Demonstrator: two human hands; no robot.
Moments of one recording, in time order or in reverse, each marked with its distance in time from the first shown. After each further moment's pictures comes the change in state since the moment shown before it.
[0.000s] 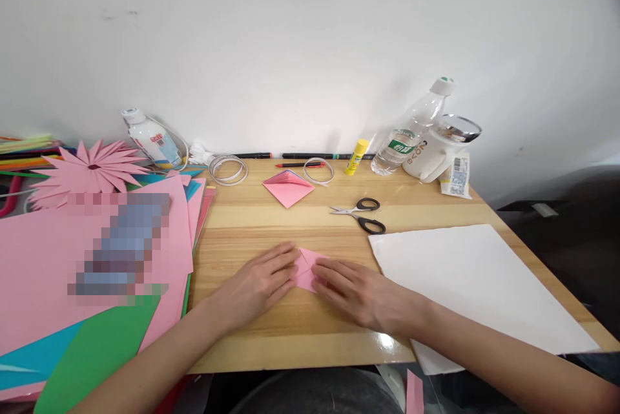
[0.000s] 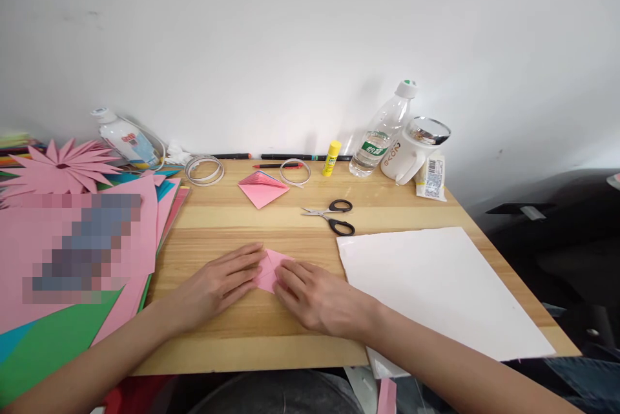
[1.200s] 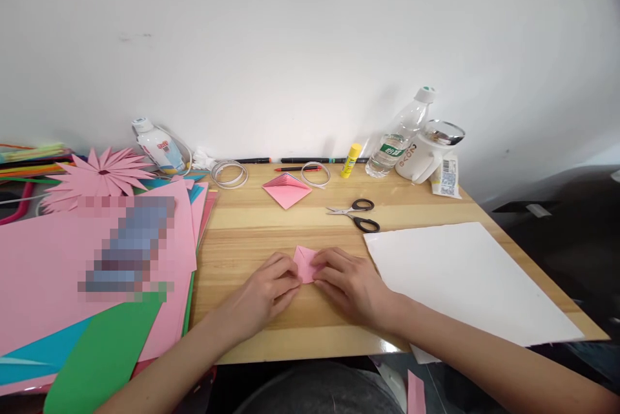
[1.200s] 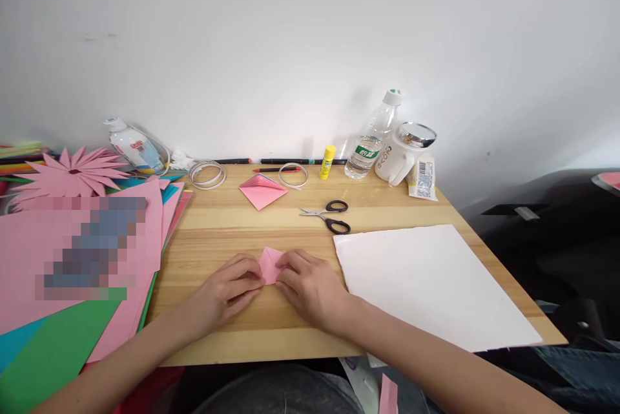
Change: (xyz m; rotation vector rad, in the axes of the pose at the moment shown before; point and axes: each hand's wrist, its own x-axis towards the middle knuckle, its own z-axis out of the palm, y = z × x) left_hand -0.002 0.019 0.010 -0.309 0.106 -0.084; right_hand 0.003 -0.010 0.021 0.259 0.219 0.445
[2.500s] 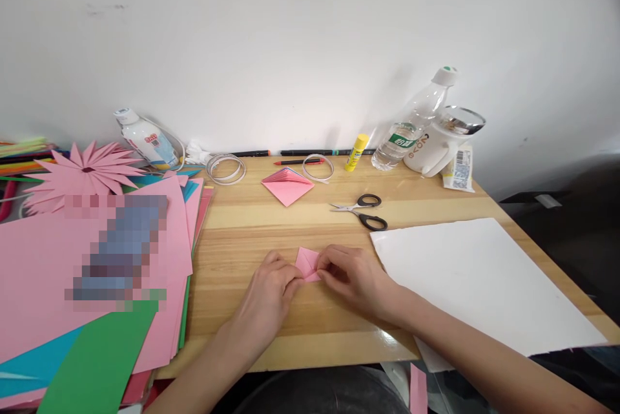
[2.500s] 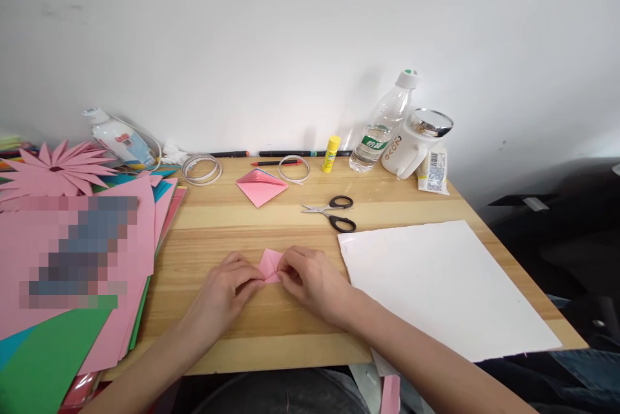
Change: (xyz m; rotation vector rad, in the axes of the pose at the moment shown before) left_hand 0.016 0.011 0.006 0.030 0.048 -0.395; right_hand 0.019 0.001 -0.008 0.276 -0.106 0.276
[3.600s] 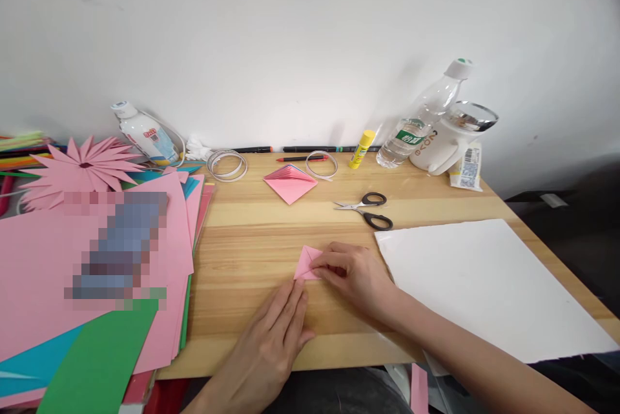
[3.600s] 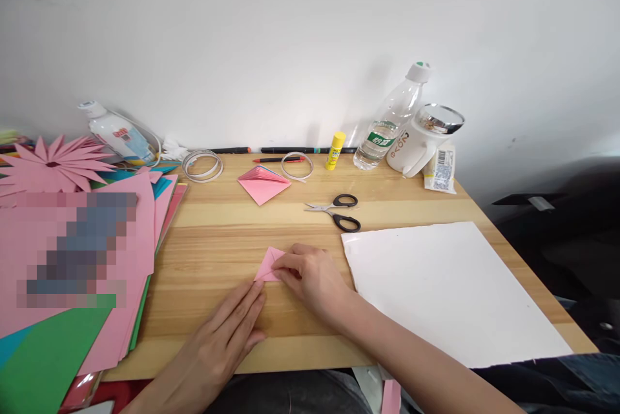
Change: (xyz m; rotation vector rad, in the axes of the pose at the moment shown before) left_hand -0.056 0.001 0.014 0.561 0.052 0.421; right_hand 0.005 0.003 0.011 -0.068 0.071 0.045
